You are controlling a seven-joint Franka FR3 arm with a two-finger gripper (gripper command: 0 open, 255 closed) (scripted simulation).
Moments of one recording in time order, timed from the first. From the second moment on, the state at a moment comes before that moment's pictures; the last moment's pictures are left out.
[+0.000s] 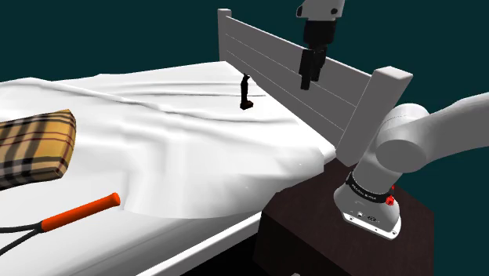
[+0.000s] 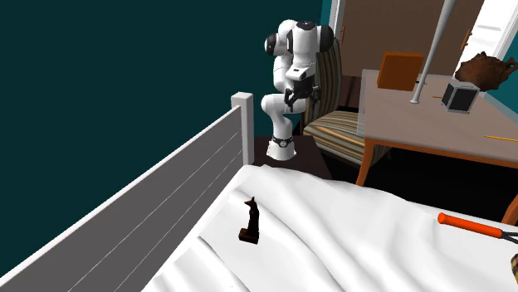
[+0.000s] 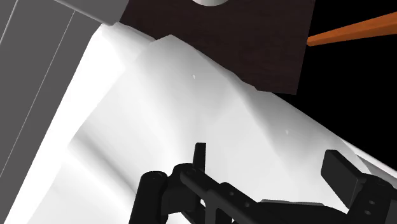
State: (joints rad) arm 0.00 -0.81 0.05 -2.42 0.11 1.50 -0.05
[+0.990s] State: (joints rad) arm -0.04 -0.39 -0.12 -2.25 0.09 1.77 -0.27
